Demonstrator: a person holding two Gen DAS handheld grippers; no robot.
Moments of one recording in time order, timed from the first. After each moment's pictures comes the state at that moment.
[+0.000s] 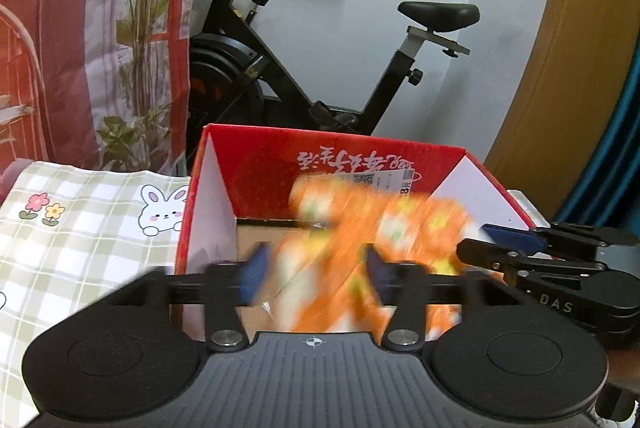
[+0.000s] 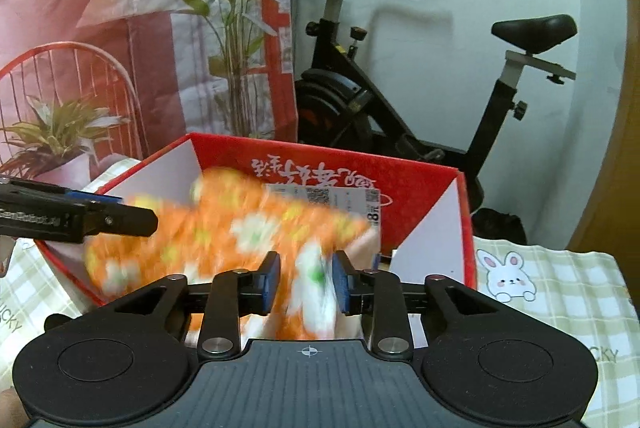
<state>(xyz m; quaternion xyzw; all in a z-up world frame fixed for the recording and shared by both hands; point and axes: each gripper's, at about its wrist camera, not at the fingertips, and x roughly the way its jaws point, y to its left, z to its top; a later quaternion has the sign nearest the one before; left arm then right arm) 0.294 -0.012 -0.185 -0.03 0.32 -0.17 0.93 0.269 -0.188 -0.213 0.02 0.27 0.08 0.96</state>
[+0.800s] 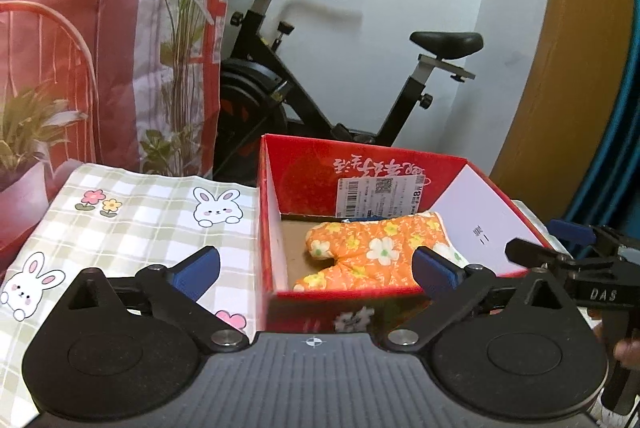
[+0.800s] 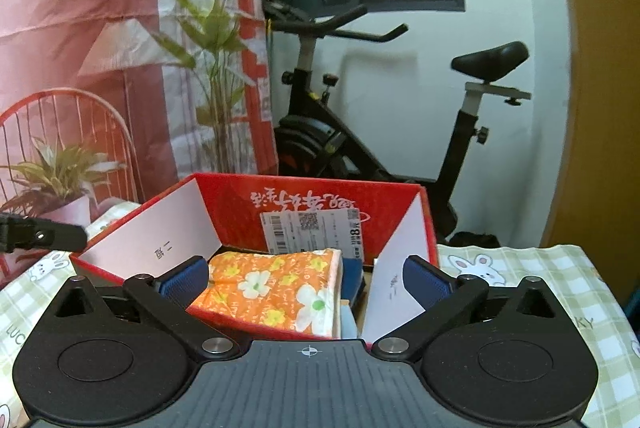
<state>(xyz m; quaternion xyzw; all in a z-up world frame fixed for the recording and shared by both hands) 0.225 0.028 -0.167 -0.03 0.28 -0.15 0.95 0.193 -0.185 -0.202 0.05 0.19 0.04 0.98</state>
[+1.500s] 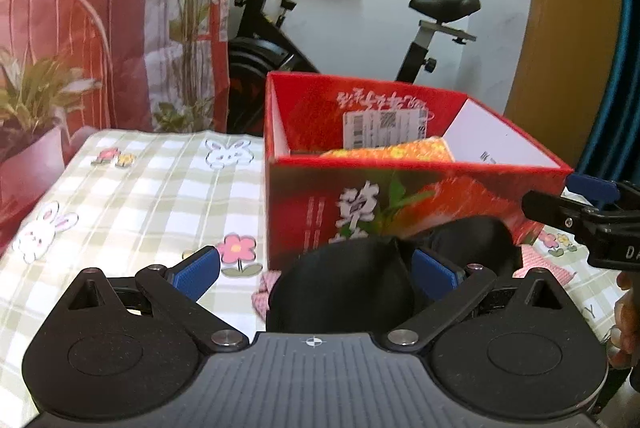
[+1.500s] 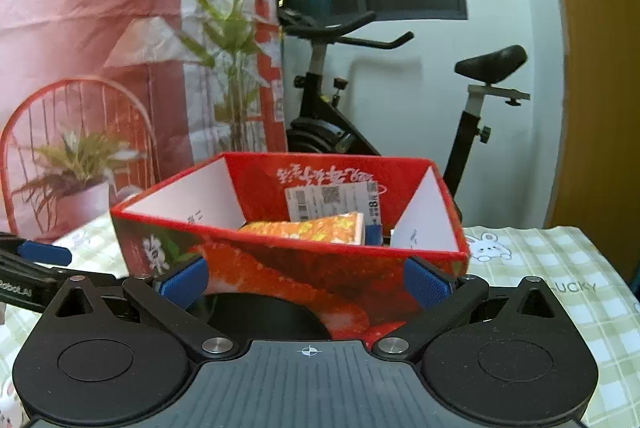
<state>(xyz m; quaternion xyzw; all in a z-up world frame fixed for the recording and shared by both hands) 0.183 0.027 -0.219 0.01 0.30 -0.13 0.95 0.141 -0.156 -0.231 0.03 0.18 0.05 0.98</state>
